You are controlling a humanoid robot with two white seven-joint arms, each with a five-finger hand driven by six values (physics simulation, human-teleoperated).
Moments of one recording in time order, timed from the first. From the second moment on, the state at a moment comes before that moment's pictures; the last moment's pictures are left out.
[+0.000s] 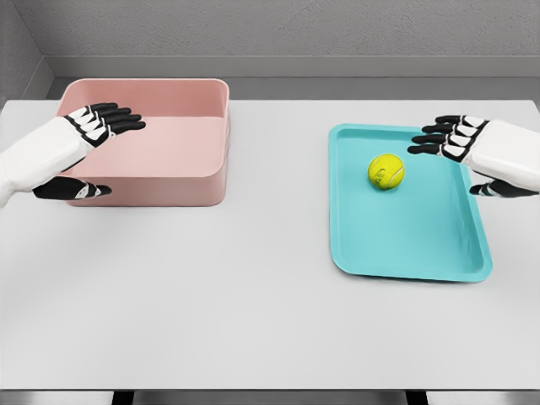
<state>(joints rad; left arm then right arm) -0.24 0.93 -0.29 -1.66 -0.29 -0.61 -0.08 -0.61 -1.27 0.80 -1.67 0.34 -0.61 -0.04</state>
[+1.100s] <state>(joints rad) -0.17 1.09 -0.35 -1.71 -0.37 -0.61 -0.15 -0.81 -0.81 0.83 -1.25 0.37 -0.59 0.36</state>
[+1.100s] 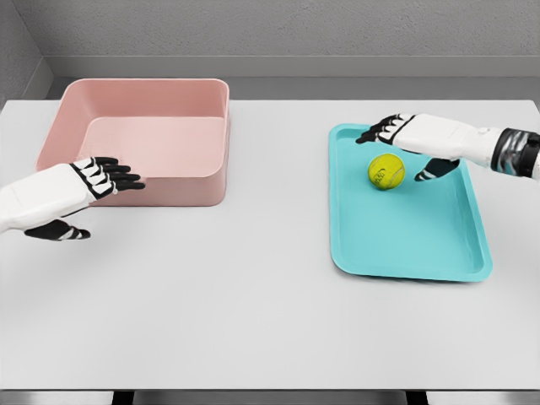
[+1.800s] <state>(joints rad) -0.17 1.25 -0.45 -1.75 -0.36 -0.61 -0.16 -0.84 -0.73 0.84 -1.18 0.40 -0.61 0.50</state>
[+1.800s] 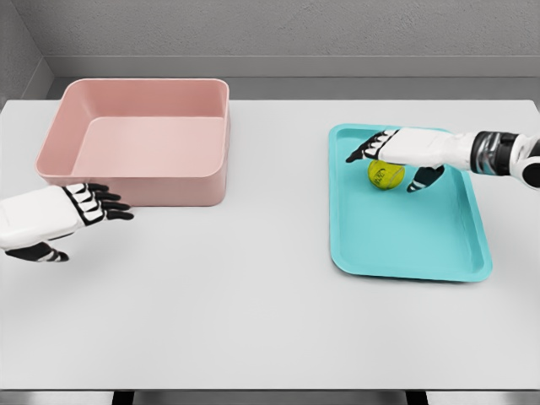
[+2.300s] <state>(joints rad) -0.17 1.29 -0.50 -1.74 -0.37 -0.61 -0.17 -0.86 -0.66 0.85 -1.06 0.45 -0.61 0.50</state>
